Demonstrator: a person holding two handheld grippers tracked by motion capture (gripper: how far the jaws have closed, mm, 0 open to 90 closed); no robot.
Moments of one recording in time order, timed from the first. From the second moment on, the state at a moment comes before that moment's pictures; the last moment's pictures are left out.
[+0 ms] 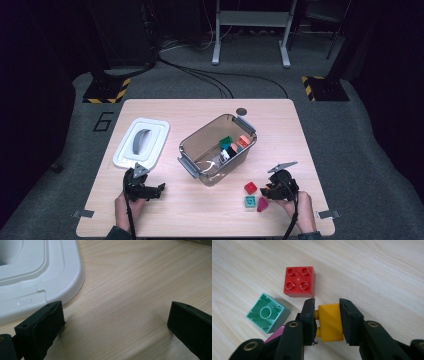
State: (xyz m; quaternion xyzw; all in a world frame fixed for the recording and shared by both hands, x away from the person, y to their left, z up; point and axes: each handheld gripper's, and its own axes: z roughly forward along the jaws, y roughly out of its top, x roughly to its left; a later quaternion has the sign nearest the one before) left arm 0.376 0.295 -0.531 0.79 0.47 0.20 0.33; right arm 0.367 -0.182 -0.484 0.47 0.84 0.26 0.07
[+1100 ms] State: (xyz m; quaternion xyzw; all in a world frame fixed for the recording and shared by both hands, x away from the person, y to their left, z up) left arm 0.376 0.294 -0.532 0.79 0.47 0.20 0.34; right arm 0.400 -0.194 -0.458 0.51 0.79 0.31 0.13
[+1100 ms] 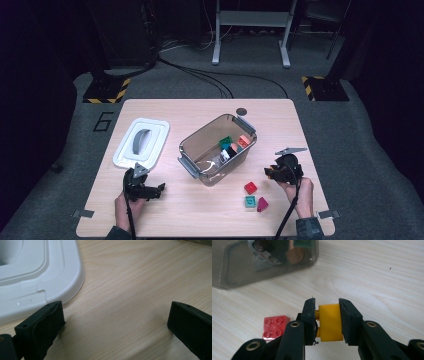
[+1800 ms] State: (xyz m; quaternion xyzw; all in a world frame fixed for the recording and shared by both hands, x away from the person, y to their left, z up) left arm 0.376 0.294 -0.532 0.79 0.47 0.20 0.34; right arm 0.424 -0.193 -0.427 0.51 0.78 0.32 0.16
